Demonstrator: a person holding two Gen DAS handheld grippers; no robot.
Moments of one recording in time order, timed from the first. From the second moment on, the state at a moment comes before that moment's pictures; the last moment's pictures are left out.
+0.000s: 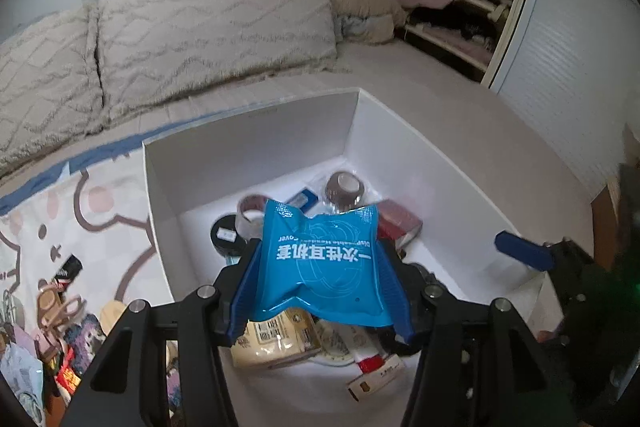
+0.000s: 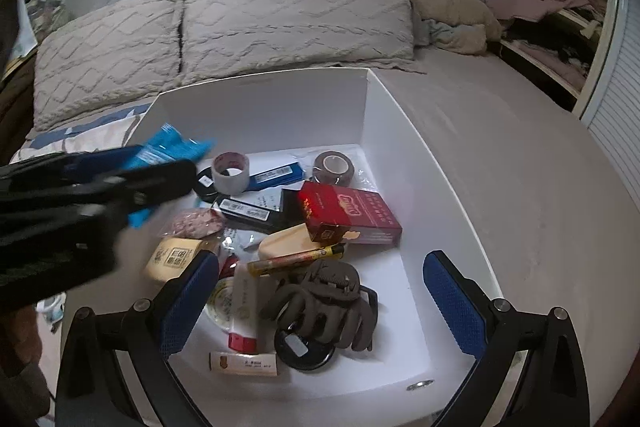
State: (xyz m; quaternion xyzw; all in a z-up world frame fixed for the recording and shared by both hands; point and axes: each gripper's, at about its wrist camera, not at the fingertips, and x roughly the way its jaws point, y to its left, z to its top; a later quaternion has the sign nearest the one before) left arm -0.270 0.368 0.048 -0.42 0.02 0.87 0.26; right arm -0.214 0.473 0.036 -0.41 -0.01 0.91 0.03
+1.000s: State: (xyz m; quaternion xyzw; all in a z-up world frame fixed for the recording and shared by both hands) left arm -0.294 0.379 0.036 -0.45 0.01 0.87 0.21; right arm -0.203 0.467 0.040 -0.41 -0.04 0.91 0.02
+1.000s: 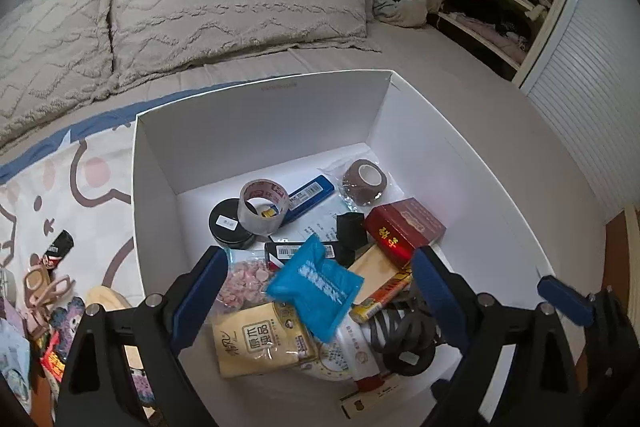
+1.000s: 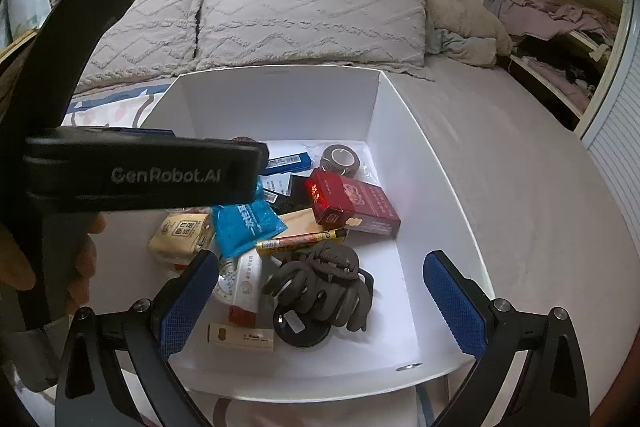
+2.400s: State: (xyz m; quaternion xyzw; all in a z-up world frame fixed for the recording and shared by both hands) left arm -0.249 0.334 0.059 -0.39 0.05 0.90 0.20; right arm -0.192 0.481 0.053 -0.37 -0.02 0.92 0.10
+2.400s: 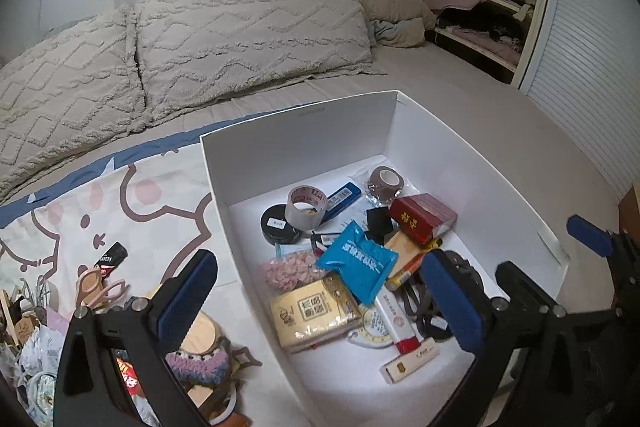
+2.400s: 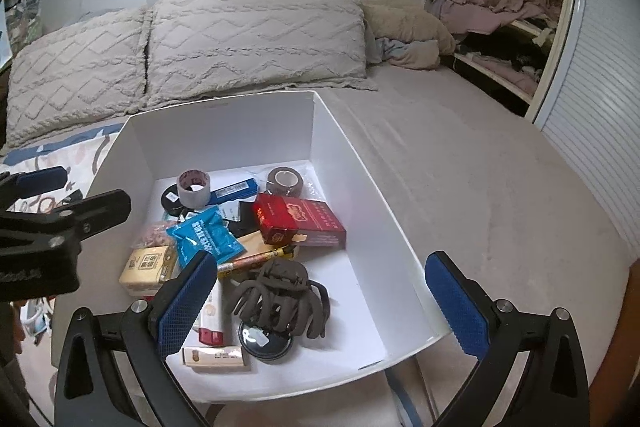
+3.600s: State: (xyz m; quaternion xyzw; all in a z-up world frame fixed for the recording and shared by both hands) left arm -0.199 0.231 0.083 -0.33 0.02 0.93 0.16; right arm -0.162 0.455 0.077 -0.31 0.00 0.95 0.09
